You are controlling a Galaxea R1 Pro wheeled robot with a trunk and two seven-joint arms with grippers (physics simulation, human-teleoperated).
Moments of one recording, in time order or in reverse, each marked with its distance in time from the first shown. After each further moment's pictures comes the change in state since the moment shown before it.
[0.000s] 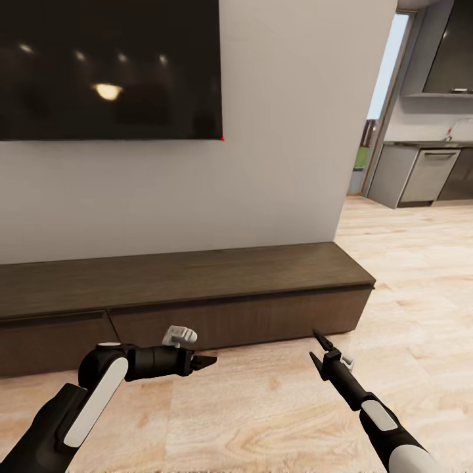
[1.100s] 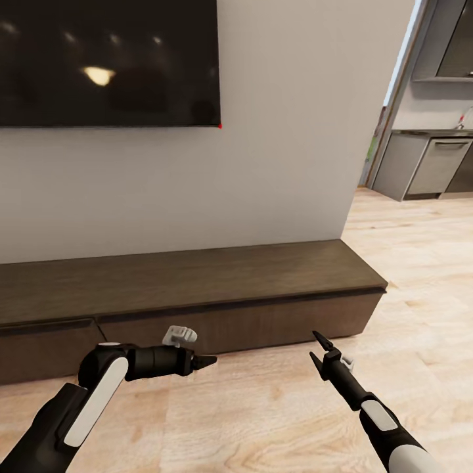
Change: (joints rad) left arm -0.001 -0.003 0.003 0.001 0.001 0.002 -0.001; right arm 0.000 0.000 0.000 0.000 -0.001 0.000 0.002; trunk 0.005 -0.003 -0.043
